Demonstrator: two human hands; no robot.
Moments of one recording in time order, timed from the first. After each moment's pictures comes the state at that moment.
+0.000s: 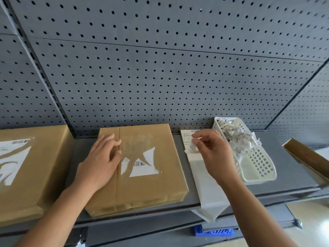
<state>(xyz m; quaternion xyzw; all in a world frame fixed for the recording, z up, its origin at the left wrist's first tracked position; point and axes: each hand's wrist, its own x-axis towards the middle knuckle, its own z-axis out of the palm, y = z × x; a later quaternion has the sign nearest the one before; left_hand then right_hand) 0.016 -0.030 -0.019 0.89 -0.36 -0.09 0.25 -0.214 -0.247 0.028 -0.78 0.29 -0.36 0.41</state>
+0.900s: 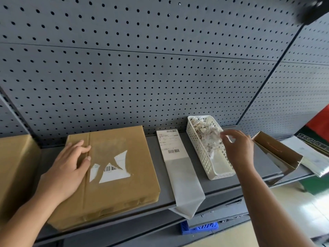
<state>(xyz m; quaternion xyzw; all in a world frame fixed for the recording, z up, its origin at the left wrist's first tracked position) 0.027 -0.031 -0.033 0.88 -0.39 -0.07 0.26 -0.319 -0.366 0.015 -0.76 0.52 -0.36 0.13</state>
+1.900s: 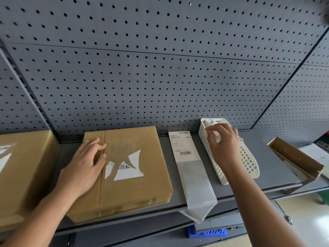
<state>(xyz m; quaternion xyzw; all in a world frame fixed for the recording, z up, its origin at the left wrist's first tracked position) 0.018 -0.031 -0.023 0.89 -0.37 -0.09 0.26 -0.251 -0.320 0.024 -0.82 0.39 -0.39 0.14</state>
